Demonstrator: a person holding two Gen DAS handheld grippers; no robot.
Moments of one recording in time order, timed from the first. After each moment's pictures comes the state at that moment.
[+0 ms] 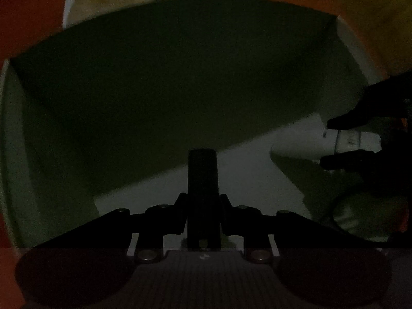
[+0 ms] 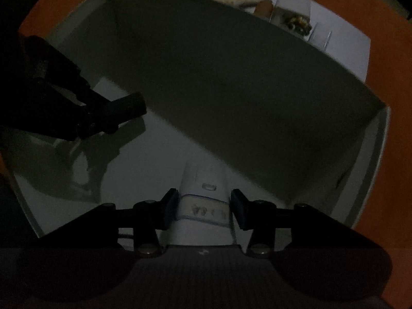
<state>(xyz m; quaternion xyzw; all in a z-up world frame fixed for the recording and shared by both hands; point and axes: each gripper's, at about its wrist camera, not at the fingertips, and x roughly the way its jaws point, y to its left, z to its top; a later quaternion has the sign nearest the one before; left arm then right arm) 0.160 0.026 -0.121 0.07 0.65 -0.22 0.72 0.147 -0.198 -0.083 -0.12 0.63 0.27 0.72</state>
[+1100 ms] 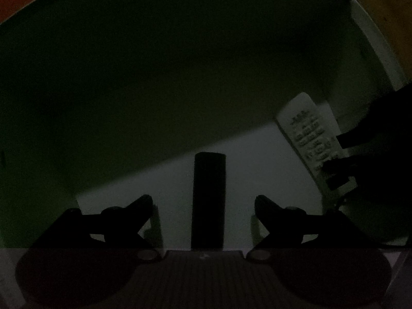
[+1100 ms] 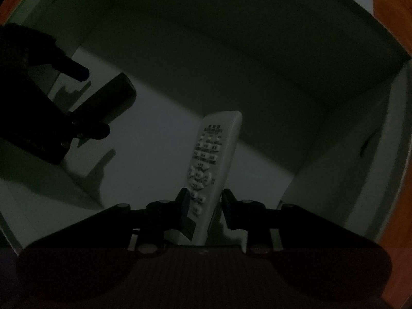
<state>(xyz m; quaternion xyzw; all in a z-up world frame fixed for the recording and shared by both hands) 0.170 0.014 -0.136 0.07 0.67 -0.21 0.71 0.148 -0.190 -0.111 -0.13 0.68 0.23 0.69</state>
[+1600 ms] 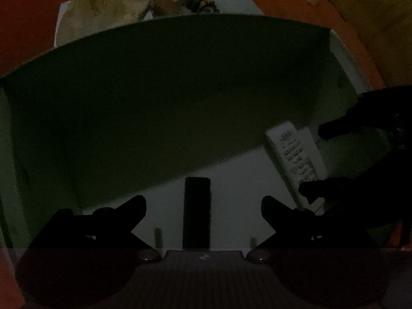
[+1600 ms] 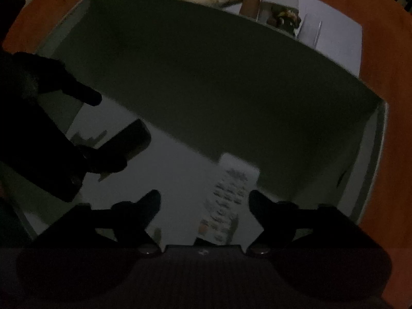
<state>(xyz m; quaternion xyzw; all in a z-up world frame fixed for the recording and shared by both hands) 0.173 0.023 -0.108 0.05 0.63 -0.23 0.74 0.159 -0.188 -0.072 -0.09 0.63 0.23 0.73</state>
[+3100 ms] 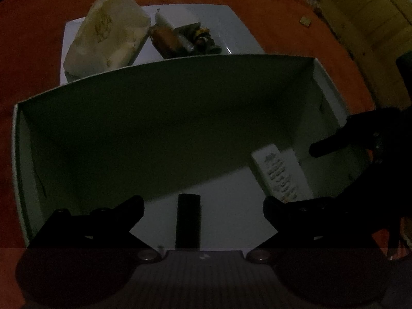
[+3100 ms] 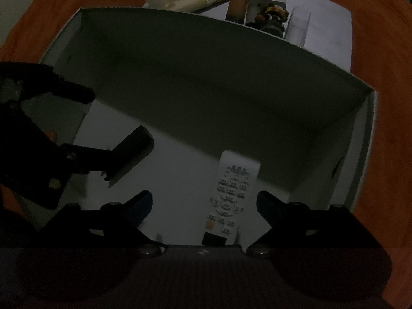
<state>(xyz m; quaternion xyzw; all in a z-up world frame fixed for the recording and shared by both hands) 0.179 0.018 -0.089 0.02 0.61 -0.24 0.76 0.161 -0.195 -0.070 -0.05 0.66 0.21 0.72</state>
